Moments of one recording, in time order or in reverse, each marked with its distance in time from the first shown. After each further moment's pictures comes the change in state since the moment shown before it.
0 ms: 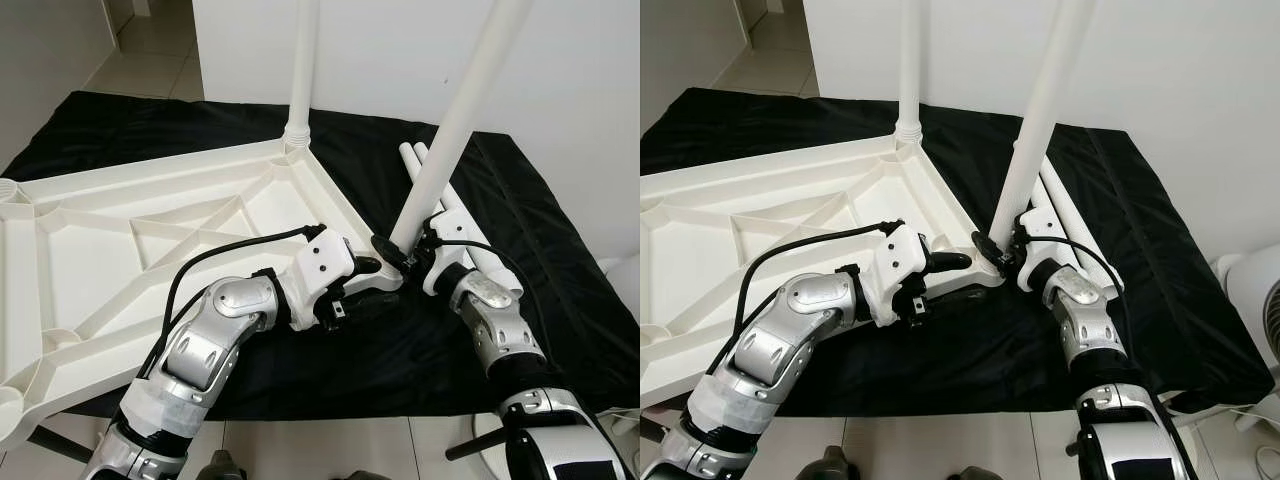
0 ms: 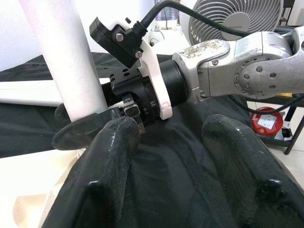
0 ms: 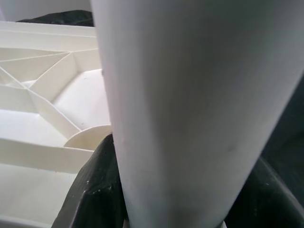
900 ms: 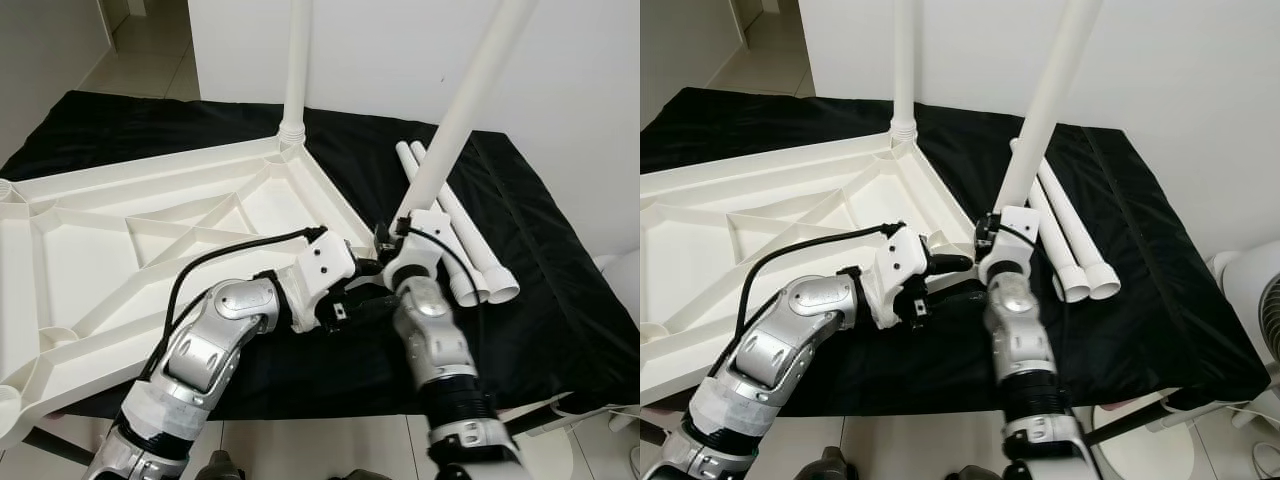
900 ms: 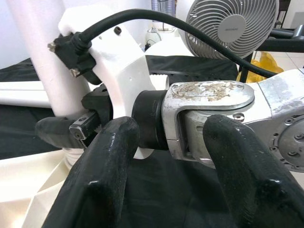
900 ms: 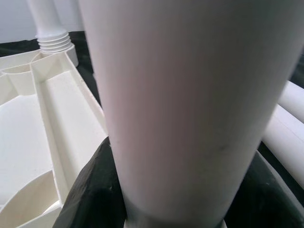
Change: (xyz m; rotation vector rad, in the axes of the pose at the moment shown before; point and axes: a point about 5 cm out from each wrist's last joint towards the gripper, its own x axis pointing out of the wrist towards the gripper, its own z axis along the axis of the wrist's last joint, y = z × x) left arm 0.000 -0.001 -0.001 -0.010 -0.005 0.002; right arm 0.021 0.053 0.010 0.214 -0.024 -0.672
